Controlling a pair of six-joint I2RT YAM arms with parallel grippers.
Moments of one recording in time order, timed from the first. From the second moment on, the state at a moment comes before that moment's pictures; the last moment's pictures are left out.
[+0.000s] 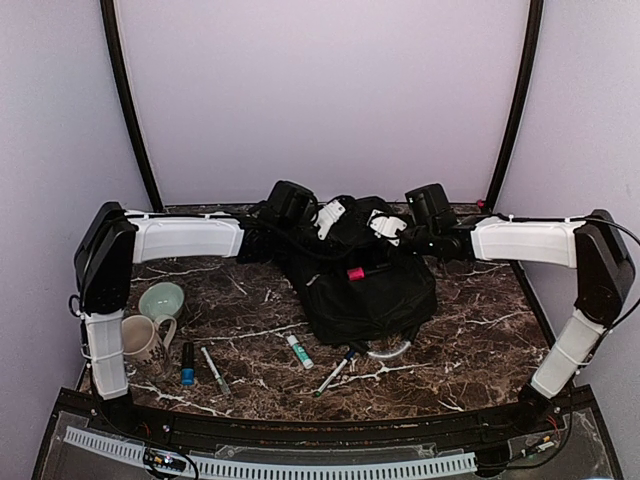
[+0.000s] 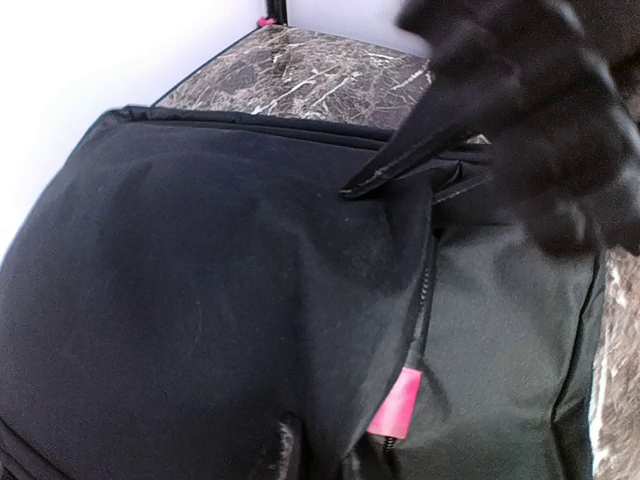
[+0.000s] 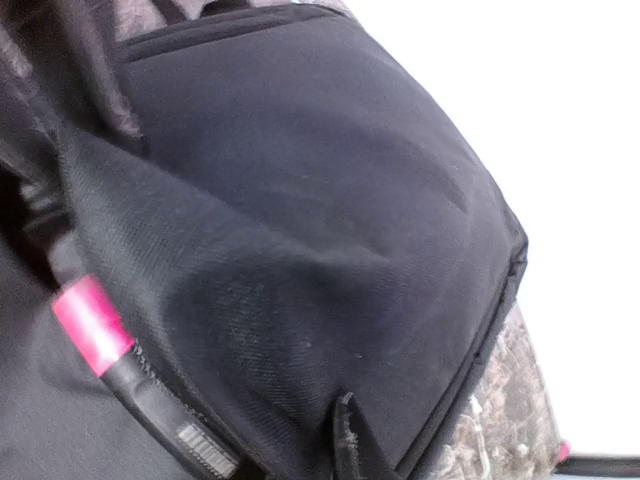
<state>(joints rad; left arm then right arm) -0.80 1.99 1.52 -0.12 0.21 0.15 0.61 1.66 1.11 -0.10 -0.01 -0.64</state>
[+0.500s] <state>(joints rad) -1.00 1.82 1.33 -0.03 0.15 0.33 0.59 1.68 1.18 -0.20 -0.09 -0.57</state>
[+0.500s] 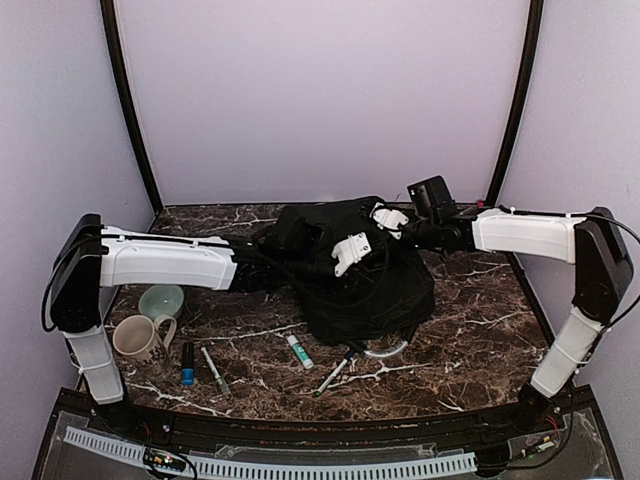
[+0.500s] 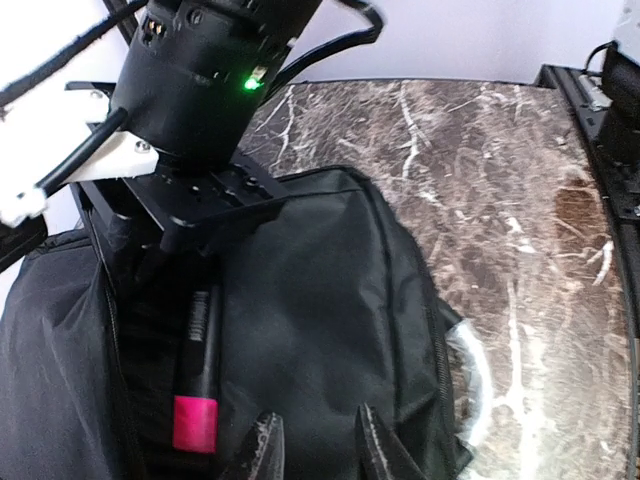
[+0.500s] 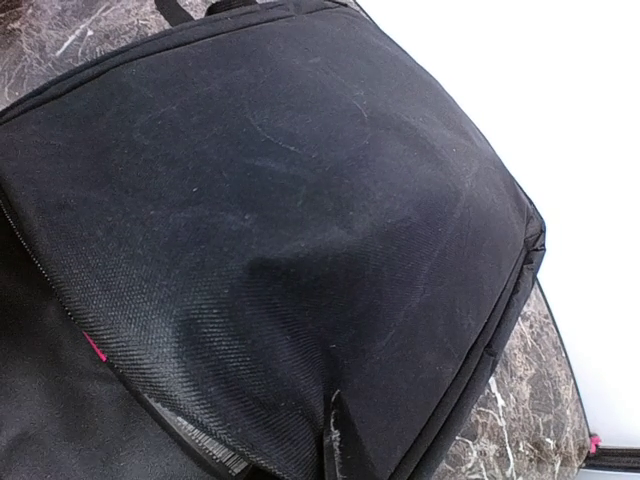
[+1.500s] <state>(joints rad) -0.97 2.28 1.64 0.20 -0.36 0.60 0.54 1.51 1.11 -0.27 -0.16 -0.48</state>
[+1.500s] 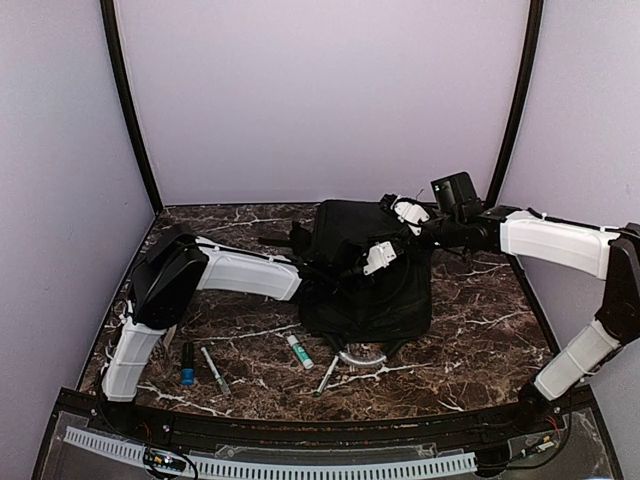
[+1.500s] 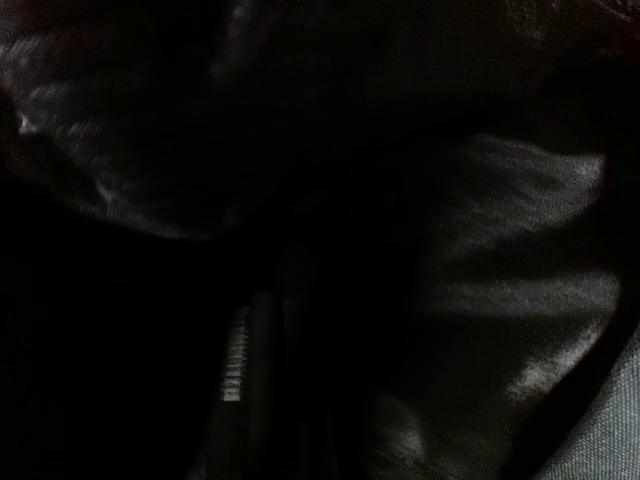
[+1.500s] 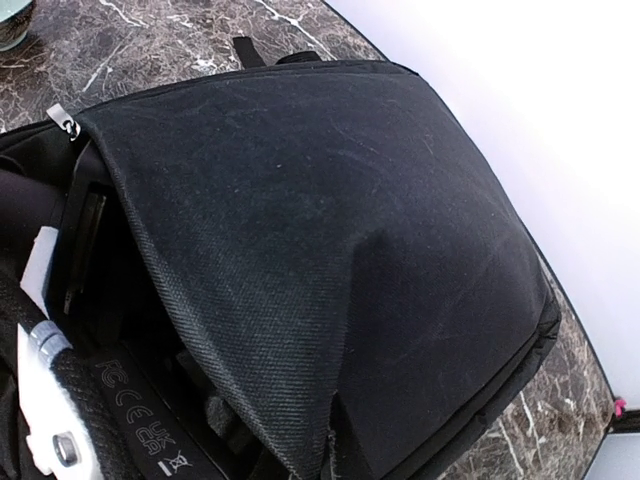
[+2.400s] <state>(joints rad) -1.05 1.97 1.48 0.14 0.06 0.38 0.42 1.50 1.03 -0.28 -0.25 -0.44</state>
